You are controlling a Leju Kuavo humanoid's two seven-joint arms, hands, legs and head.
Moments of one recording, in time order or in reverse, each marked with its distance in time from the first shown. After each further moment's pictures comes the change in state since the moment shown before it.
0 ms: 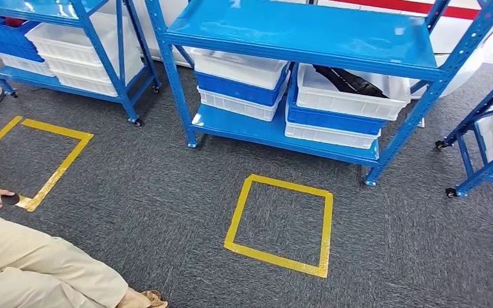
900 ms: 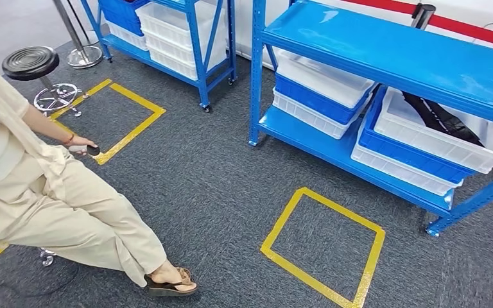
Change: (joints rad) left arm 0.000 -0.001 0.001 0.000 0.007 0.000 0.000; right arm 0.000 0.000 0.020 -0.001 0.012 0.008 0.006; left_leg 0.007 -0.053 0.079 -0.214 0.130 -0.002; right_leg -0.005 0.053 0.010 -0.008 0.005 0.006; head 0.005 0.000
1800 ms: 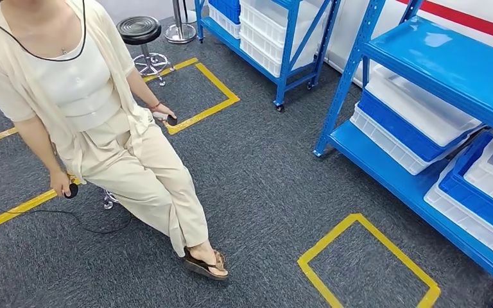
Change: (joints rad) left arm -0.002 0.003 0.000 0.000 0.015 0.010 0.004; right arm 0.003 0.002 0.006 -0.001 0.017 -0.004 -0.005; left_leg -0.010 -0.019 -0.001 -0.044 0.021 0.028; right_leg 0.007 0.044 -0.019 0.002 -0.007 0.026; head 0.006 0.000
